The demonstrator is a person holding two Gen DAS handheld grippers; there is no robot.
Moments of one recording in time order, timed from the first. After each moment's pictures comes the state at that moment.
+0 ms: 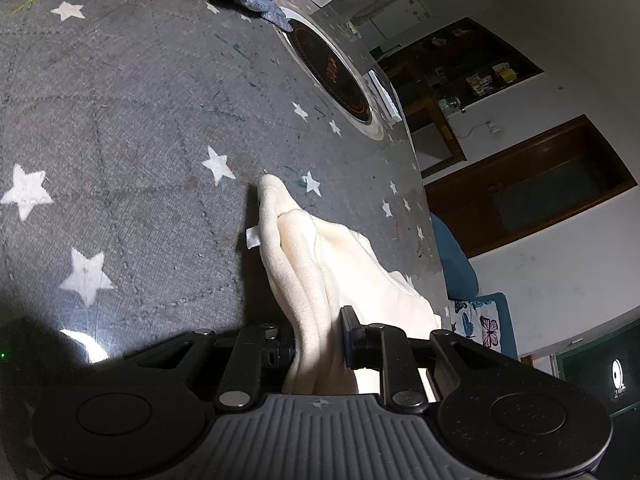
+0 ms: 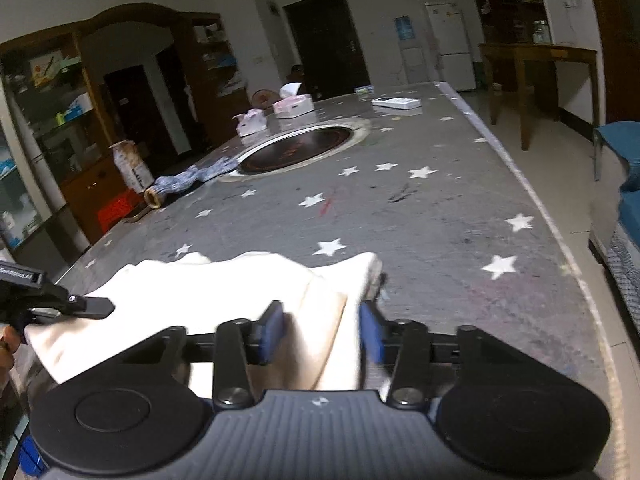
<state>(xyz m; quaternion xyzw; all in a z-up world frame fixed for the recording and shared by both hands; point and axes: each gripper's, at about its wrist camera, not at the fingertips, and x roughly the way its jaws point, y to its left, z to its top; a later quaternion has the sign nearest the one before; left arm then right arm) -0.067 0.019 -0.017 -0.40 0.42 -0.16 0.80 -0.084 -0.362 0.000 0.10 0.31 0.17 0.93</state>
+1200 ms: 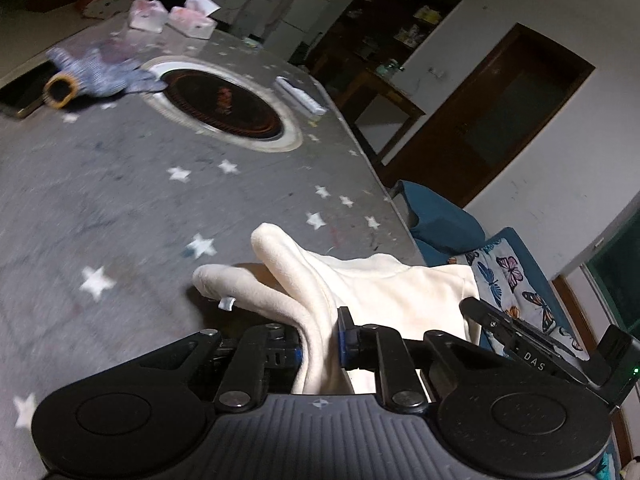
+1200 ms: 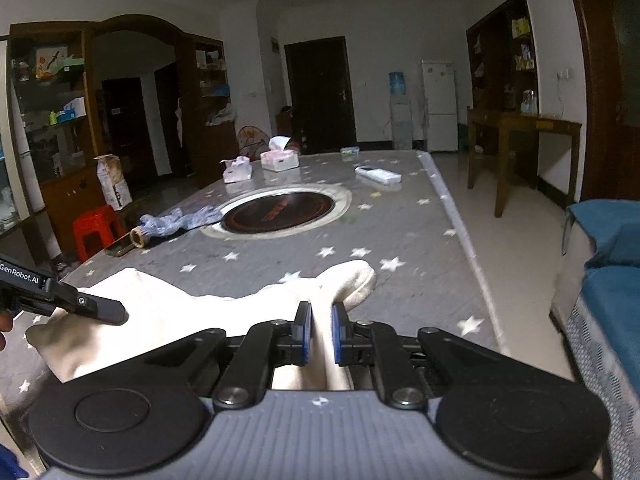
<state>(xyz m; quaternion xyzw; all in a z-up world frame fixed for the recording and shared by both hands) -0.038 -0.051 0.053 -0.22 0.38 -0.23 0.87 -0.094 -0.366 0.060 0.03 0.24 0.12 0.96</state>
